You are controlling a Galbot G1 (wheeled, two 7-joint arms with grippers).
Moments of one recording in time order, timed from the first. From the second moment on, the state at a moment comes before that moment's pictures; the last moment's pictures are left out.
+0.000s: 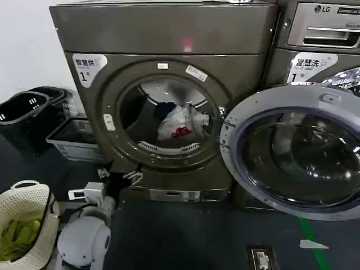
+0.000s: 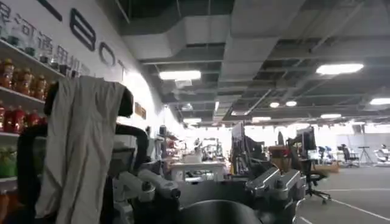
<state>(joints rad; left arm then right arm) 1.15 -1.45 -0.52 -2.21 -0.02 0.74 0.01 -1.86 1.05 2.64 1.48 0.67 -0.36 -0.10</state>
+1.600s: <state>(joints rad) 1.14 -1.45 -0.51 -2.19 -0.02 0.74 0.02 -1.85 1.06 2.64 1.47 0.70 -0.34 -0.05</state>
